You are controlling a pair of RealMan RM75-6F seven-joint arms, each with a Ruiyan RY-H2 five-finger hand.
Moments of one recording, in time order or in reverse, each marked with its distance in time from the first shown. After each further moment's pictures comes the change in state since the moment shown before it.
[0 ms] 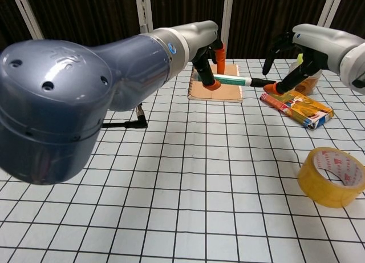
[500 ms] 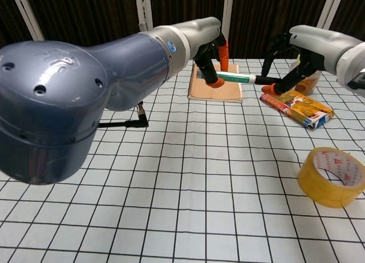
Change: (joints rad) left arm 0.009 0.005 0.006 -0.007 0.036 -0.010 -0.034; right arm 0.012 -0.011 -0.002 0.011 0.004 0.003 -0.007
